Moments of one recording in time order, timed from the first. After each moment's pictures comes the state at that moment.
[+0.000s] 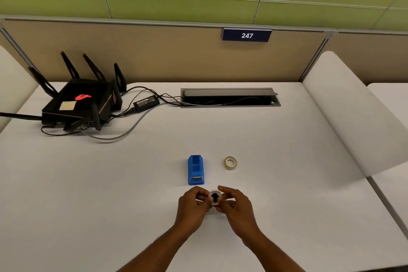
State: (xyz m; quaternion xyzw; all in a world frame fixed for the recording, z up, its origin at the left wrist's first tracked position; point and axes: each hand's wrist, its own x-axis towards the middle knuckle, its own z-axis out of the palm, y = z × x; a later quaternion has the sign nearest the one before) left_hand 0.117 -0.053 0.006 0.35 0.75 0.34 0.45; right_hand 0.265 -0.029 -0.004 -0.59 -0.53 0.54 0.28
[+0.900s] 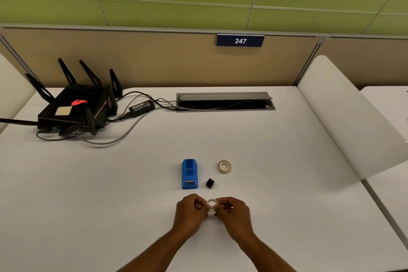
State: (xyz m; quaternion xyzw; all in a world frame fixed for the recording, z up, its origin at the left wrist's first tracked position) left_hand 0.131 -0.047 -0.011 0.37 0.78 0.27 0.43; right_hand 0.278 -0.022 -0.016 -0.65 -0.56 0.46 0.22
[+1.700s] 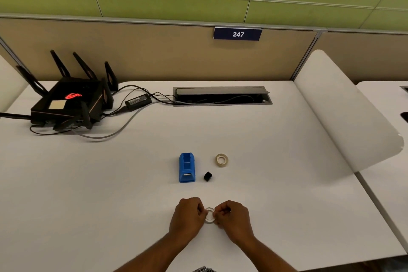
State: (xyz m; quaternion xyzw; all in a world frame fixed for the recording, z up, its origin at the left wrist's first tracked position) left_hand 0.134 -0.071 -0.022 0.52 0.77 0.17 0.31; right_hand 0.294 -0.040 -0.029 -0.67 -0.57 0.46 0.16
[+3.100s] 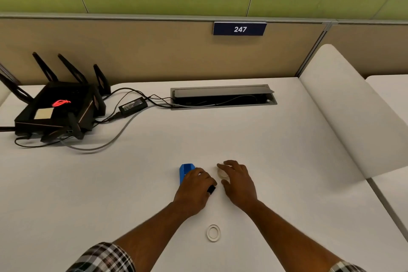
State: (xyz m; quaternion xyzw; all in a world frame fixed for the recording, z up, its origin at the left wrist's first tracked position) left_hand 0.102 0.036 -0.007 0.75 0.63 0.06 0.19; right_hand 0.276 0.090 -0.029 -0.56 -0.79 0.22 0.09
